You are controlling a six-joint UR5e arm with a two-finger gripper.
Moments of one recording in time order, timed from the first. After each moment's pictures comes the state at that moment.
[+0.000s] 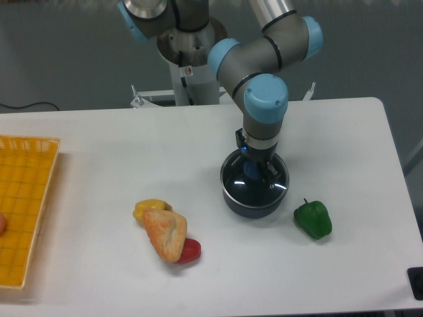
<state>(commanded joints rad) 2.58 -1.85 -1.76 -1.10 1.59 1.53</state>
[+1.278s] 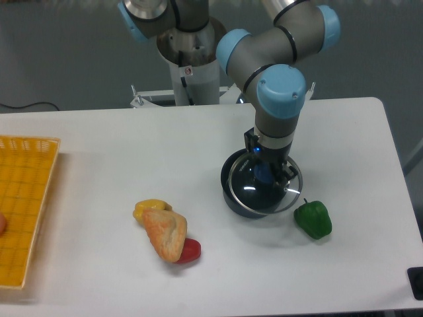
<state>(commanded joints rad) 2.58 -1.90 -1.54 -1.21 1.54 1.37</state>
